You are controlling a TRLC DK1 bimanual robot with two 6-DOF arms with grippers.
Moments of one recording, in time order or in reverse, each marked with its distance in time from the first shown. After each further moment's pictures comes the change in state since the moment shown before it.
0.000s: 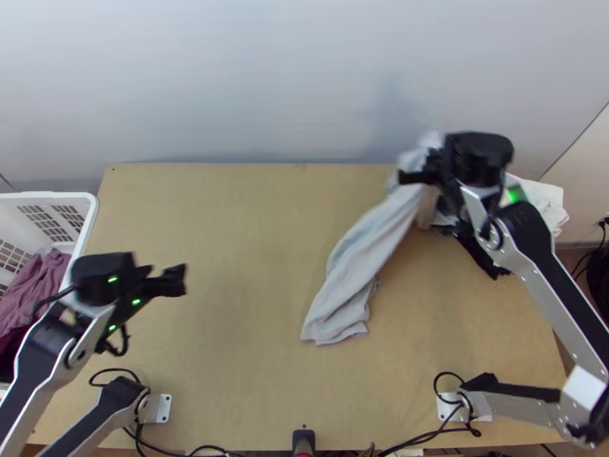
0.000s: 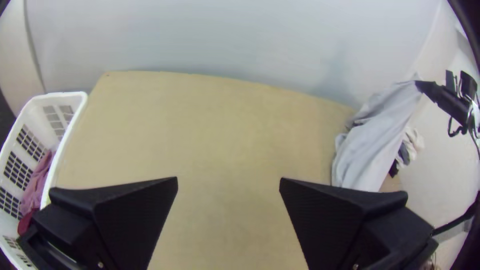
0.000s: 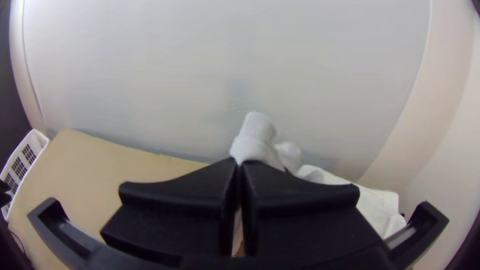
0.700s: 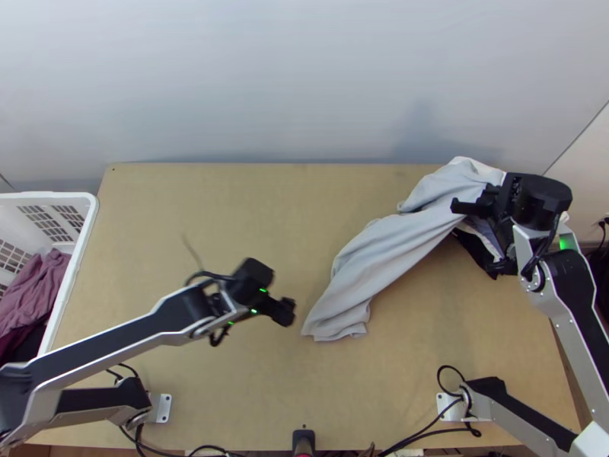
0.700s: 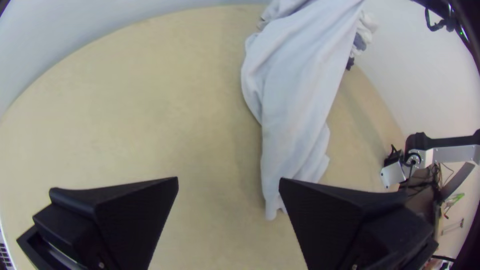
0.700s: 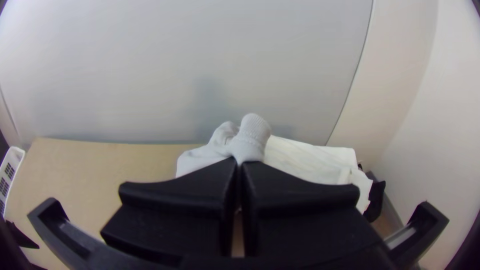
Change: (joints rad) left arm -0.592 0.597 0.145 0.229 0.000 -0.063; right arm -0.235 -0.257 -0.283 -0.008 -0.015 0.016
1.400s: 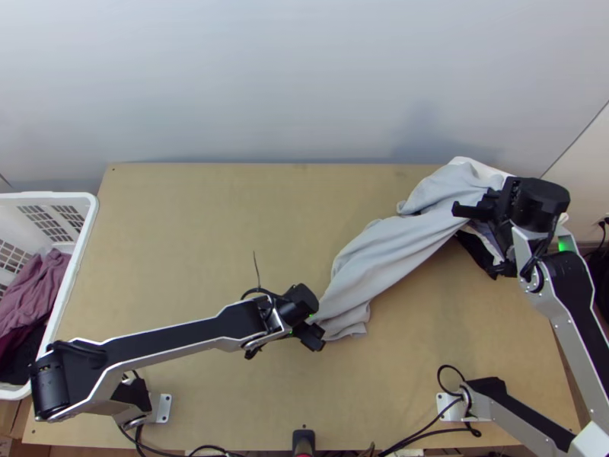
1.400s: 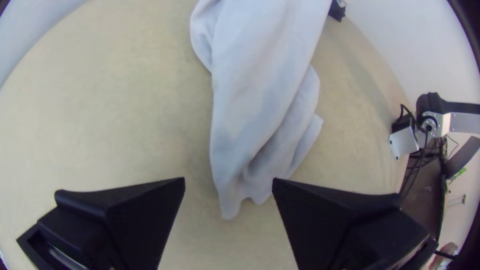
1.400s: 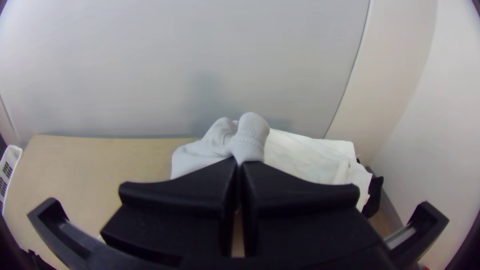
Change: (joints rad) left arm -0.151 0.267 0.053 0.078 0.028 -0.050; right arm -0.014 0.000 -0.023 -0.009 0.003 0.003
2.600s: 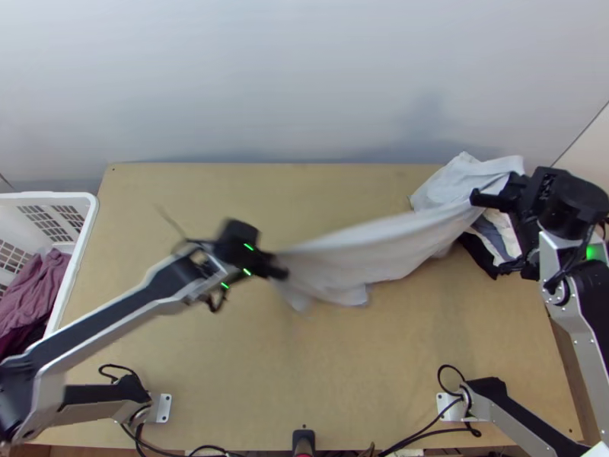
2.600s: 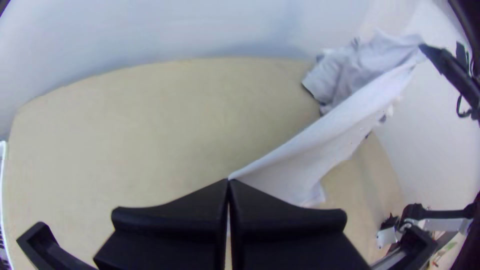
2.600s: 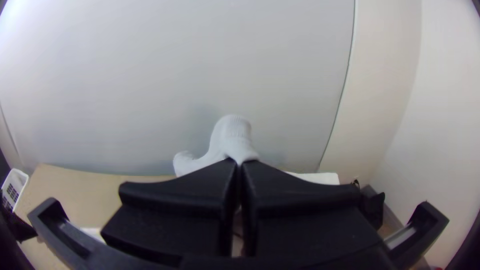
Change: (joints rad) left arm 0.372 -0.249 0.068 -0.035 -0.017 0.065; right arm 0.007 -0.061 0.106 0.013 0.032 -0.004
